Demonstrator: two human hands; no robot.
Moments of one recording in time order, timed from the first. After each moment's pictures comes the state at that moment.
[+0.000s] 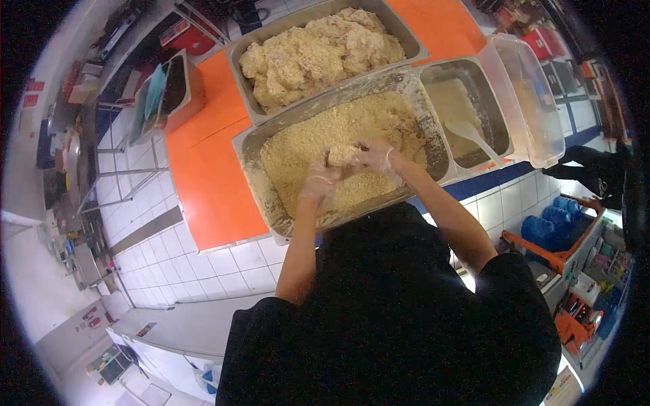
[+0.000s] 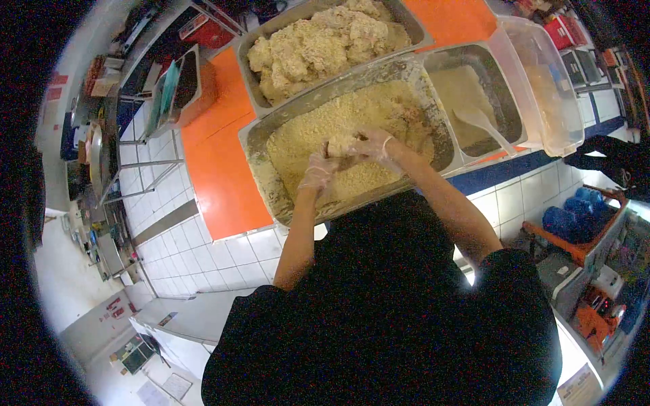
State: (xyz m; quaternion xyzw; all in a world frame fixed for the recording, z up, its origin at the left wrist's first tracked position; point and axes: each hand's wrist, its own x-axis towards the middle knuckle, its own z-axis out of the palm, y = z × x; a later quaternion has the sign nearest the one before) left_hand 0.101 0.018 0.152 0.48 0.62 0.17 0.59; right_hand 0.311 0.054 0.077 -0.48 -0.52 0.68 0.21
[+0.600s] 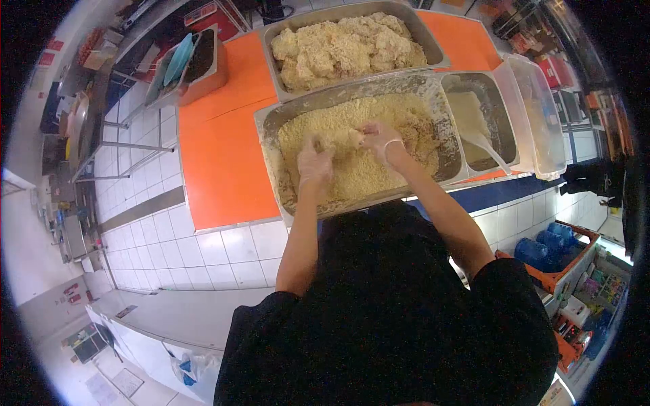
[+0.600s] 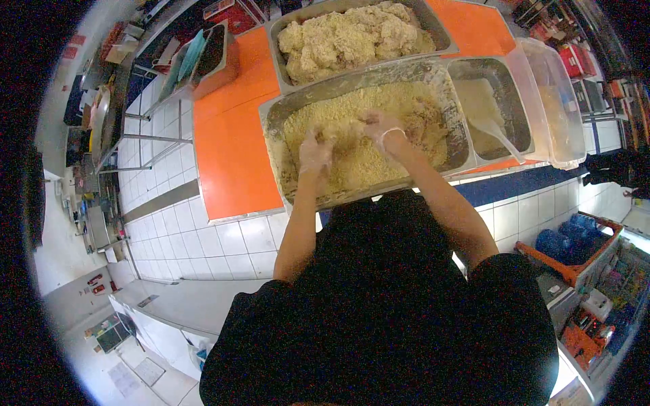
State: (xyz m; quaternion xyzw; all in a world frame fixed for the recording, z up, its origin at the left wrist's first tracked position) left_hand 0.055 0.001 0.146 0.40 0.75 0.28 0.44; right_hand 0.263 0.055 0.086 -0.53 -0.52 0.59 0.30
